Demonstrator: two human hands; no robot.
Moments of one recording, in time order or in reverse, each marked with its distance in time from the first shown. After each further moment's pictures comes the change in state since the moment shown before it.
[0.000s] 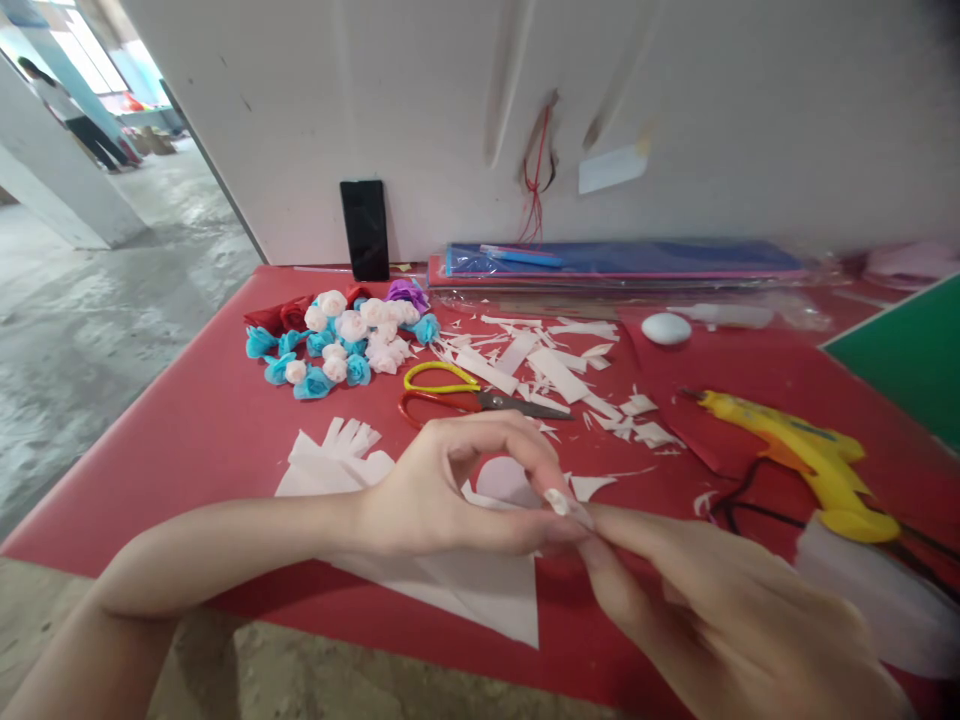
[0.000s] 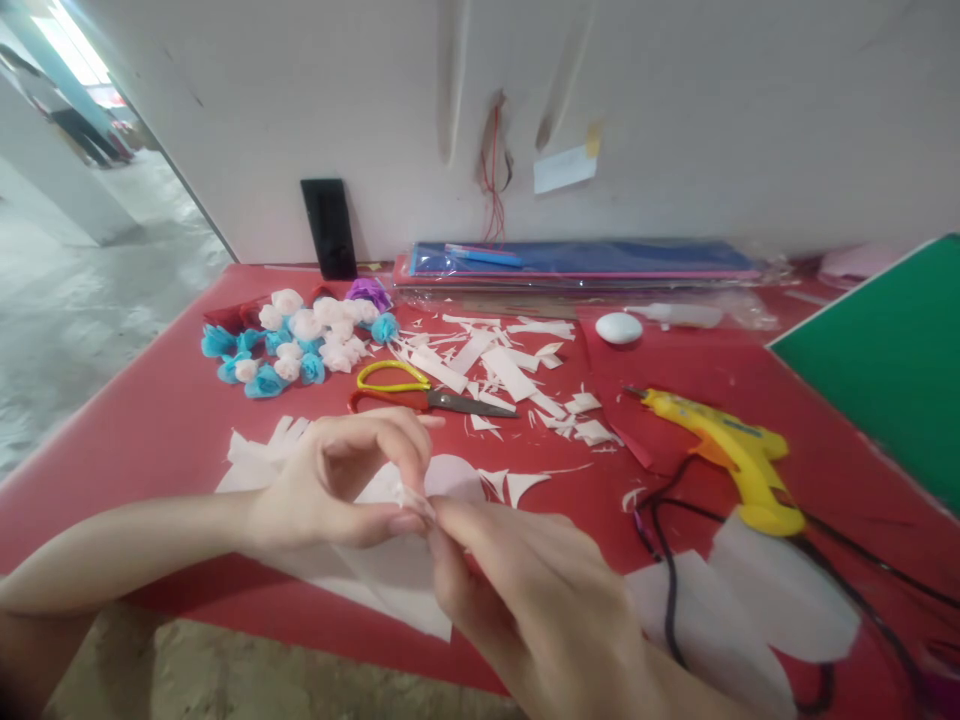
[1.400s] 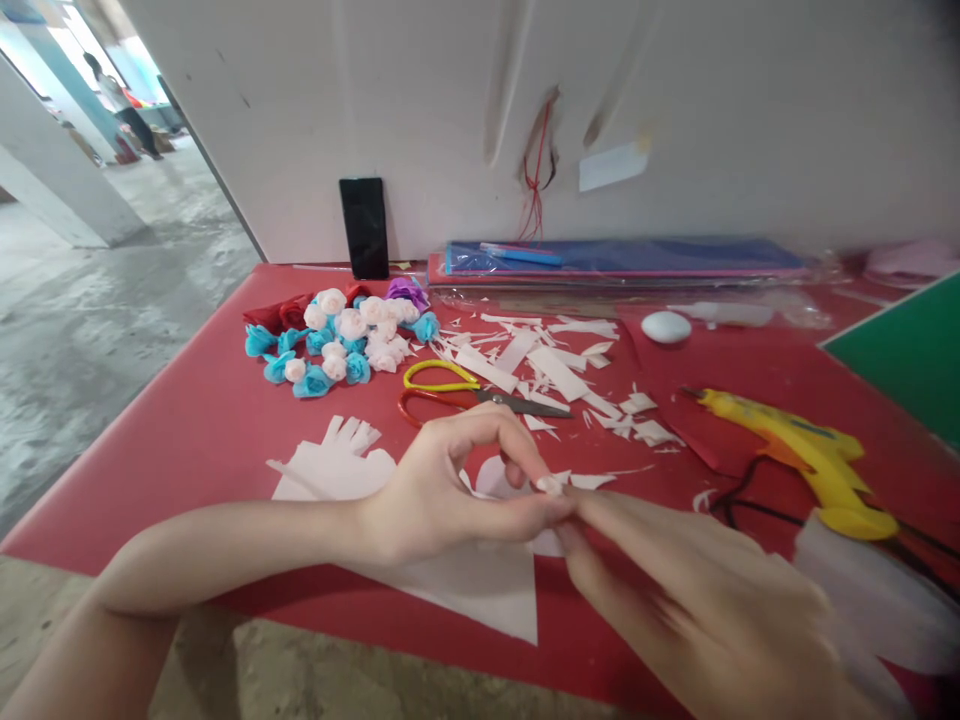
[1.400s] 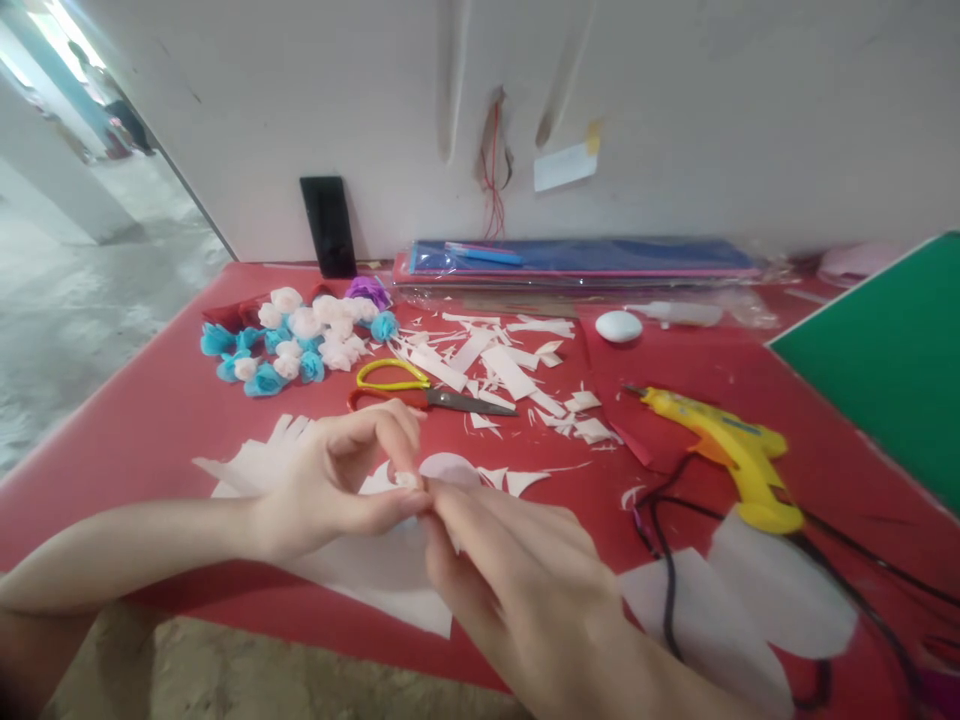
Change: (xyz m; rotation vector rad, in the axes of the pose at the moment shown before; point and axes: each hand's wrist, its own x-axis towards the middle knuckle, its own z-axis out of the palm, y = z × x) left_hand -0.003 -0.004 0.005 0.040 0.151 -0.089; right_hand 0.007 -0.005 0.000 -0.140 0.010 -0.083
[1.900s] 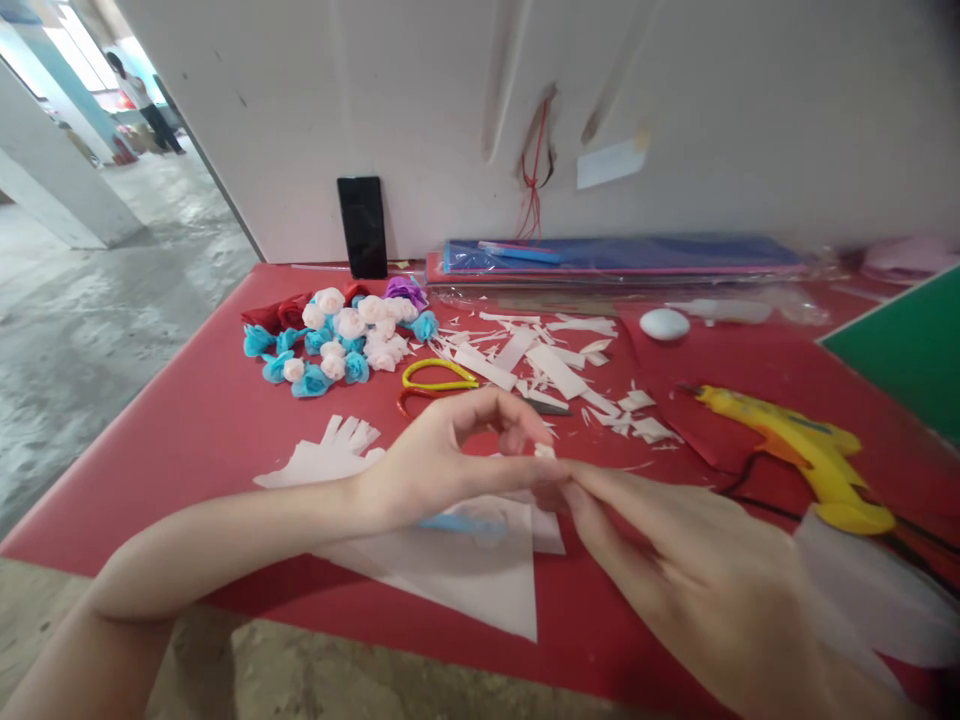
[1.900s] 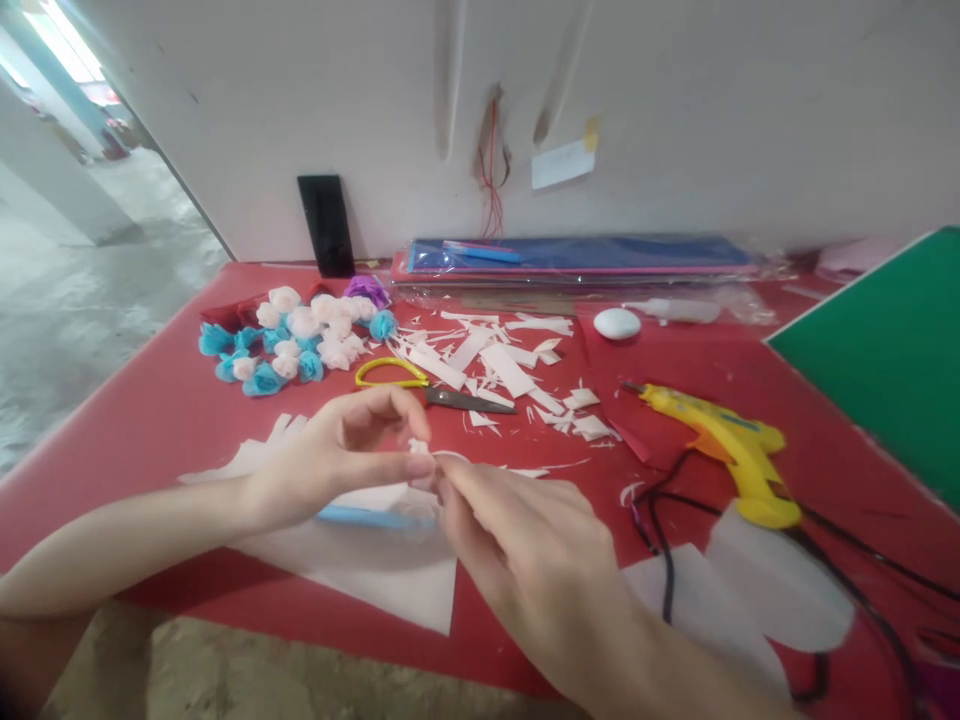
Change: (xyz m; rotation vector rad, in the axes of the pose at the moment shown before) left_hand 0.013 0.011 -0.007 -0.032 -0.050 -0.299; right_hand 0.004 0.008 0.004 0.017 0.067 0.022
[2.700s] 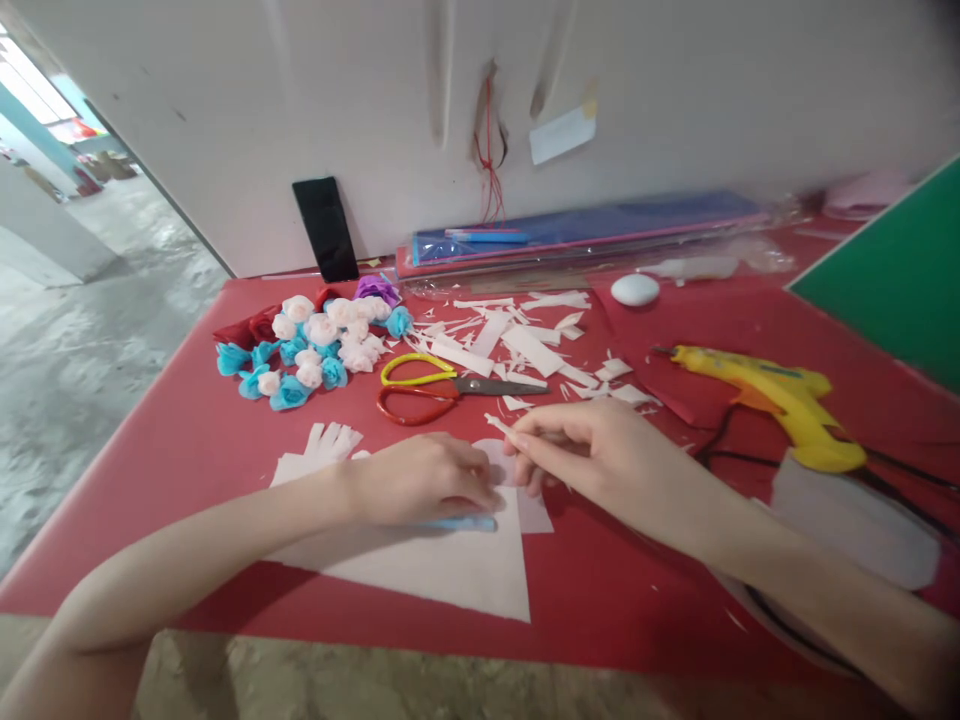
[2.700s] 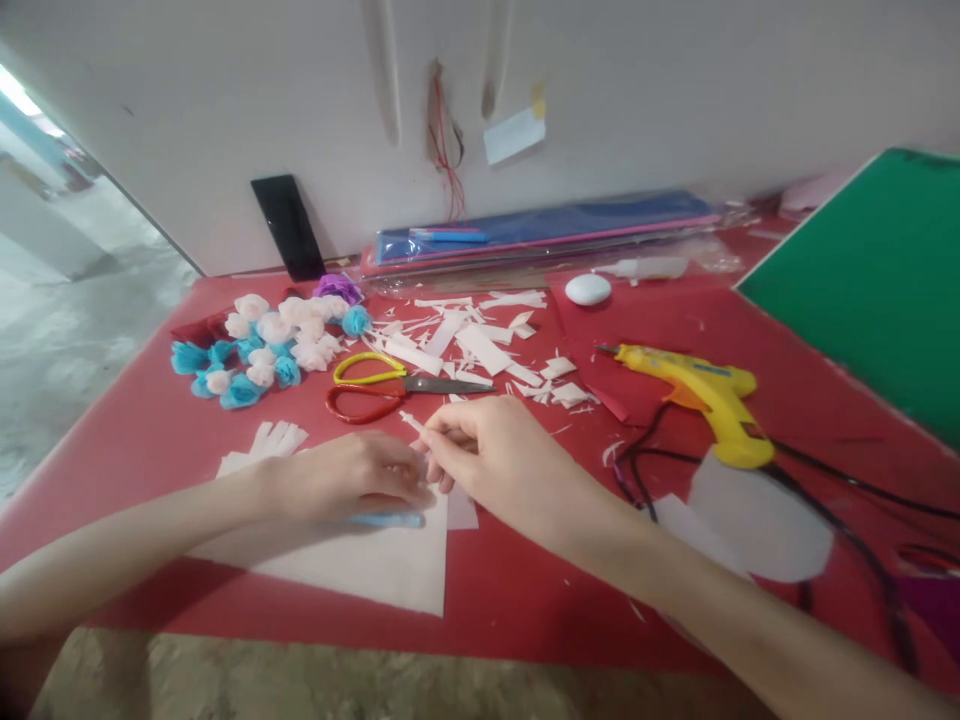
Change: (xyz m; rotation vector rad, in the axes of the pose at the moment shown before) left_hand 0.013 -0.049 -0.024 1.087 -0.685 0.344; right_hand 0.014 0.035 0.010 0.616 -0.600 0.557
